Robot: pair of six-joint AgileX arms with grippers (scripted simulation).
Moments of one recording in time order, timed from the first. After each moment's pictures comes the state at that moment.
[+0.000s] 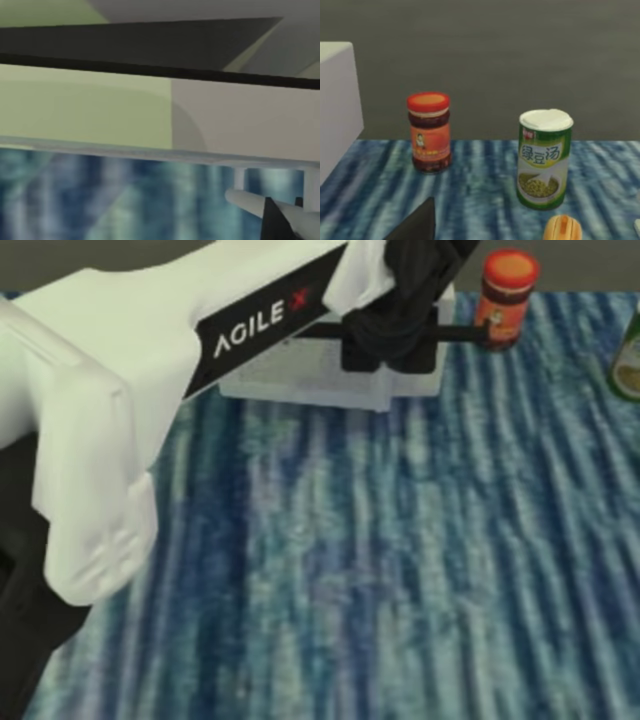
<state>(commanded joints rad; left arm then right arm) -0.73 2.38 2.23 -0.99 -0.30 -0.58 0.00 0.00 0.00 0.00 0.00 0.00</state>
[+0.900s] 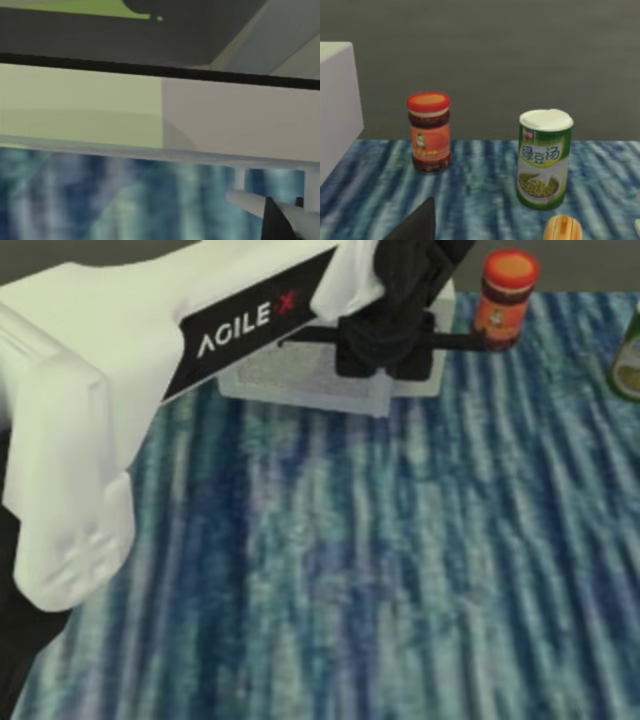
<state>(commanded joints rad) -0.72 2.31 2.13 -0.93 -0.29 -0.53 0.00 0.00 0.00 0.00 0.00 0.00</state>
